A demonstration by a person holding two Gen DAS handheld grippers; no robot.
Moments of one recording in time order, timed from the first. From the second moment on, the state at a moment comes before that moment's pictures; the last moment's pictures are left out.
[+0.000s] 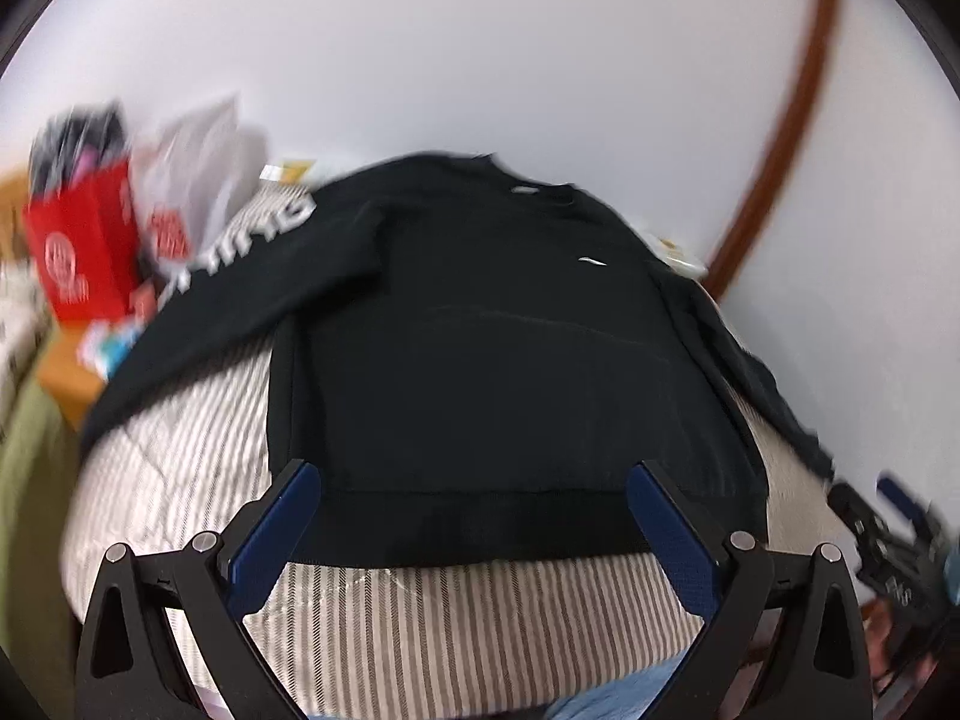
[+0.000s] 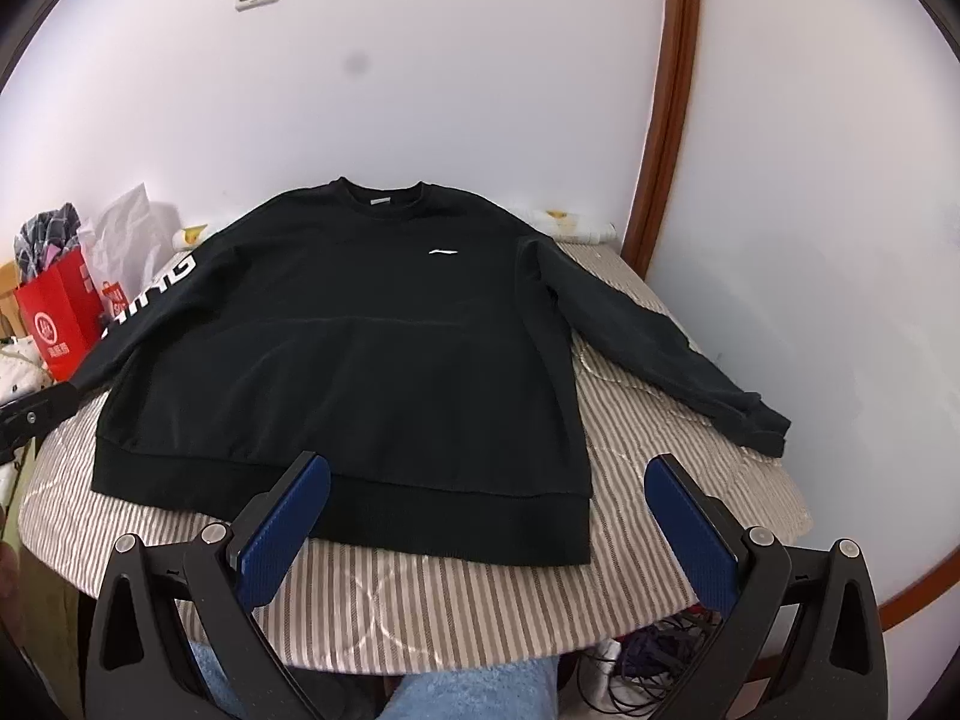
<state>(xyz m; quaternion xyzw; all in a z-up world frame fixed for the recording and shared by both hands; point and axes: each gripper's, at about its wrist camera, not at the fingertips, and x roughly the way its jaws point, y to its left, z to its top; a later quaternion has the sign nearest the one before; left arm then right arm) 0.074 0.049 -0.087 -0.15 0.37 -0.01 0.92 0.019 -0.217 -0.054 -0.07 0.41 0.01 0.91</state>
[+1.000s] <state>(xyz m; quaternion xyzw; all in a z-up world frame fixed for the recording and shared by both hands) 0.172 0.234 -0.195 -0.43 0.33 0.10 0.83 0.142 -0.157 -0.138 -0.06 0.48 0.06 0.87</state>
